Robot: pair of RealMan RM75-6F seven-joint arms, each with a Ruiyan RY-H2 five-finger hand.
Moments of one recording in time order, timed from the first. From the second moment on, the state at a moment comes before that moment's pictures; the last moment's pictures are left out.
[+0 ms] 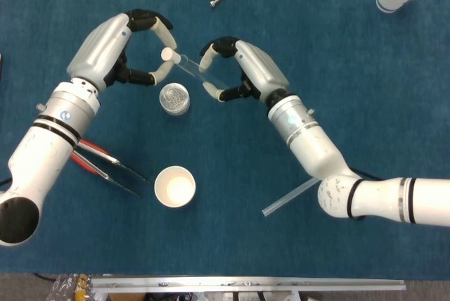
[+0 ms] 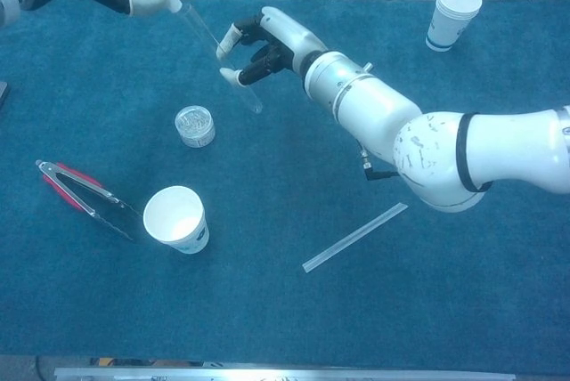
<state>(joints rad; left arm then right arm) -0.81 -1.01 -0.32 -2.06 0.68 0.89 -0.09 0.98 -1.82 0.44 -1.50 -0.67 0.89 -0.06</state>
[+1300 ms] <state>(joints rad) -0.82 -1.03 -0.31 -2.05 0.67 0.88 -0.08 0.98 -1.85 0.45 -1.46 -0.66 0.86 -0.04</state>
